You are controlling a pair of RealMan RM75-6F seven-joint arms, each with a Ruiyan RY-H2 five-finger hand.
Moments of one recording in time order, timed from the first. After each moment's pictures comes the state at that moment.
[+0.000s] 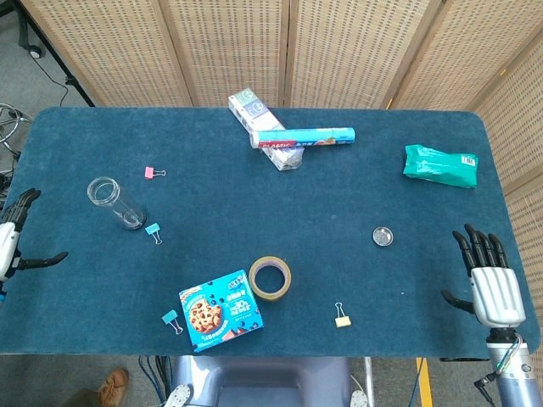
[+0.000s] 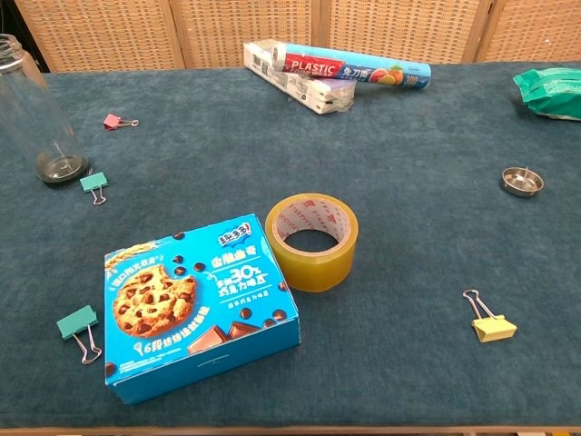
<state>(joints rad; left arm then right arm) -0.29 -1.13 -0.16 -1.37 1.37 1.16 -0.61 0.13 -1.21 0.10 -1.55 -1.49 1.48 -0.09</state>
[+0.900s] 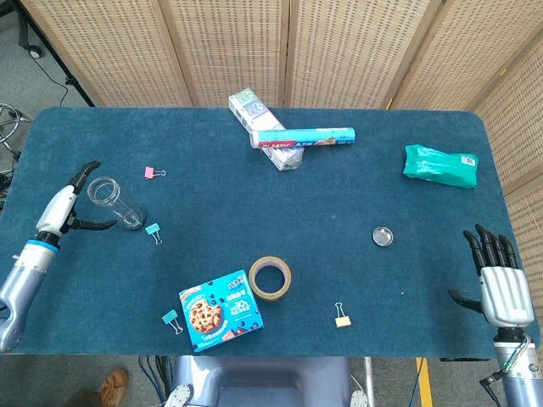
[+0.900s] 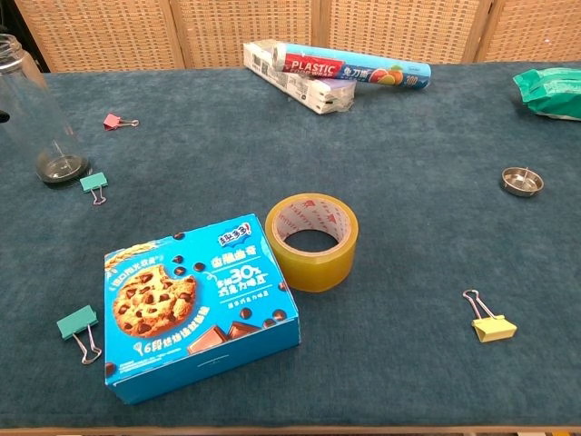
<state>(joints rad) -0.54 -1.36 -0.17 -1.01 1.44 0.95 -0.94 0.12 -1.20 0.11 -1.54 -1.45 1.47 -0.06</state>
